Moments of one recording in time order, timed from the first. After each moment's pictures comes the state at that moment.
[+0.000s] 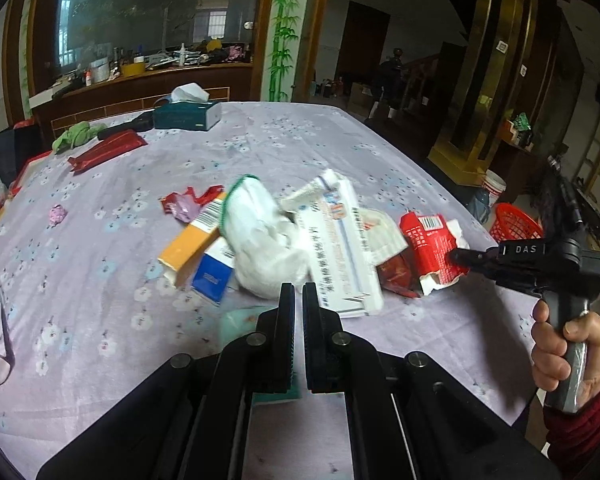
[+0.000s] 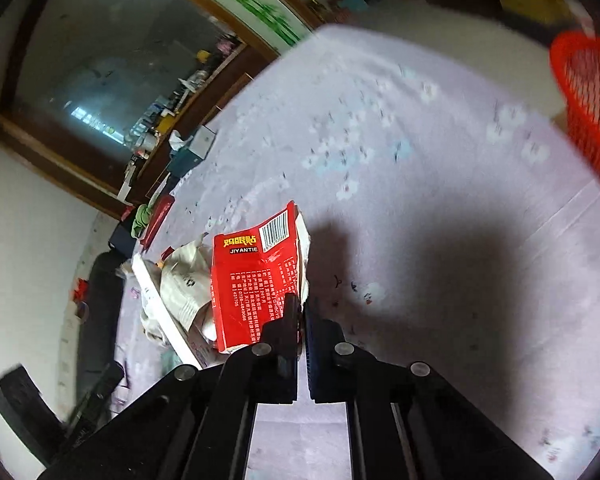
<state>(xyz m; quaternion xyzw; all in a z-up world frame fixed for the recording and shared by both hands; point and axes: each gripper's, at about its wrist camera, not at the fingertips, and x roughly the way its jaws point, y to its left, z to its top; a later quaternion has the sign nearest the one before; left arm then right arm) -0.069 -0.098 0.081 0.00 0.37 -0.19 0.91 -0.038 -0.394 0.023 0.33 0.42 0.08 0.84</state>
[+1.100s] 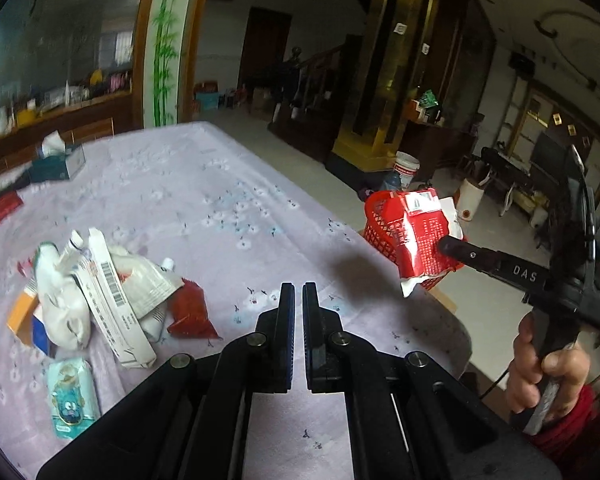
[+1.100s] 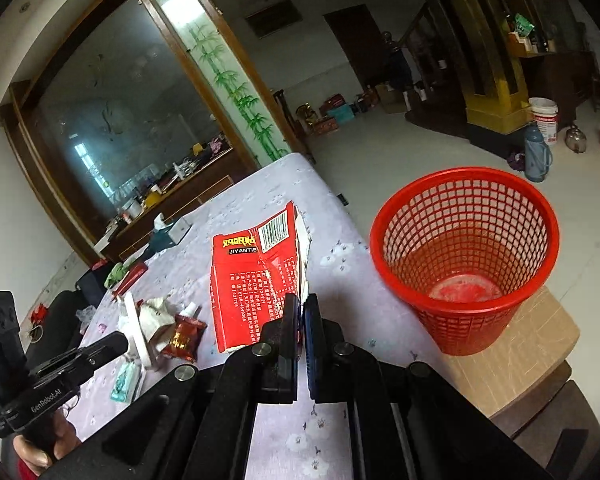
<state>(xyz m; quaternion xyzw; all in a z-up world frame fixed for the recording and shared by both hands) -0.098 -0.242 0.101 0.04 0.32 -0.35 0.88 -0.165 -0.489 0.074 0.26 0.27 -0.01 0.93</state>
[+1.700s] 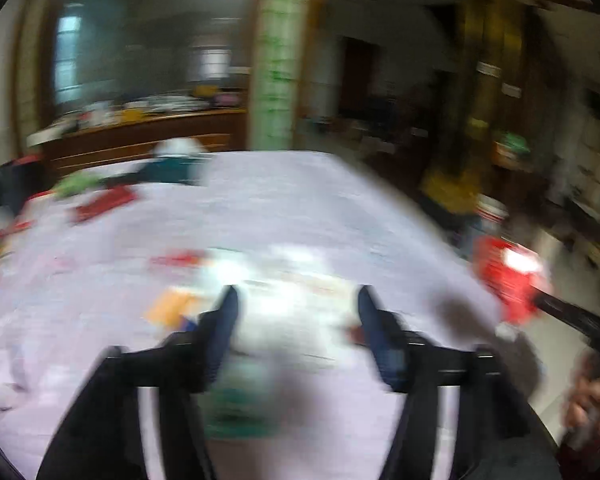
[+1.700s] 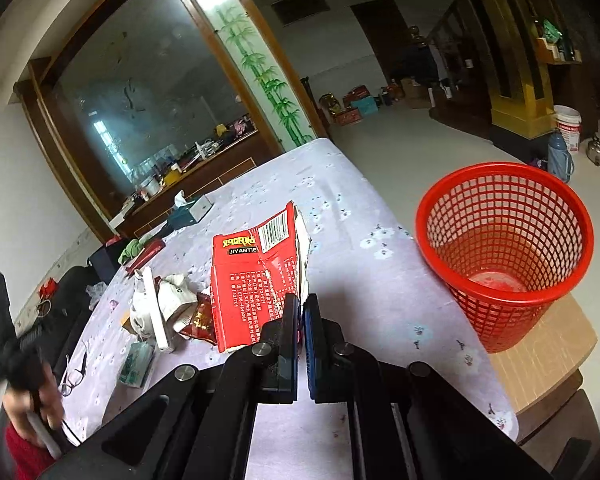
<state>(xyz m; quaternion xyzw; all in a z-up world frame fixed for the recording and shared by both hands) -0.063 -0.100 0.127 0.00 0.29 -0.14 0.95 -0.149 -0.453 0.072 0.23 0.28 0.03 0.93</state>
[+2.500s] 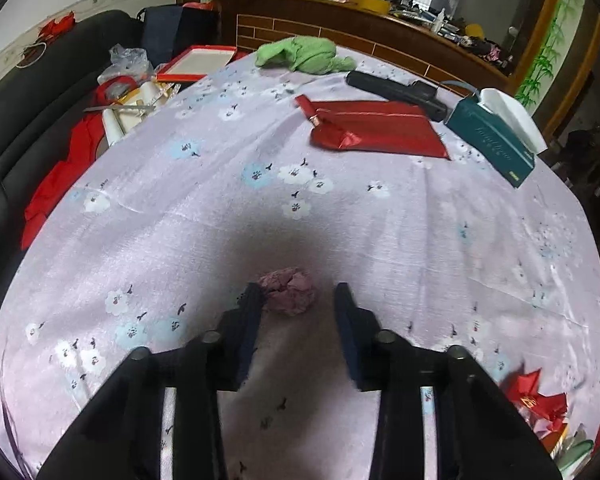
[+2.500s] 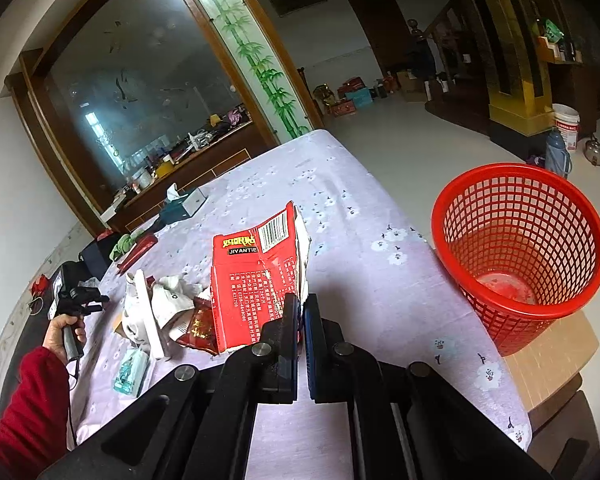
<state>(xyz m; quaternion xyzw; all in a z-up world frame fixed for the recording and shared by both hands) 0.173 0.148 0.020 -0.15 0.47 0.13 0.86 -0.121 -0.445 0.071 0.23 0.30 0.01 0.93</state>
